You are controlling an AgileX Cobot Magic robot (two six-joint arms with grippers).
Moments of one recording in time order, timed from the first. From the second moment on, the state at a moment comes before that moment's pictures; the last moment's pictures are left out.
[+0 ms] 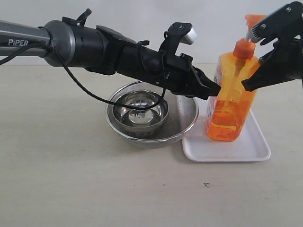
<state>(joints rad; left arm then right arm) -0.58 2.15 -1.57 -1.41 0.72 1.48 0.17 1.51 -0.82 0.18 -0.09 -0.64</state>
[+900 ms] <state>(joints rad) -0.58 2.15 -1.57 -1.34 0.71 1.40 0.14 1.45 -0.82 0.18 0.05 -0.67</state>
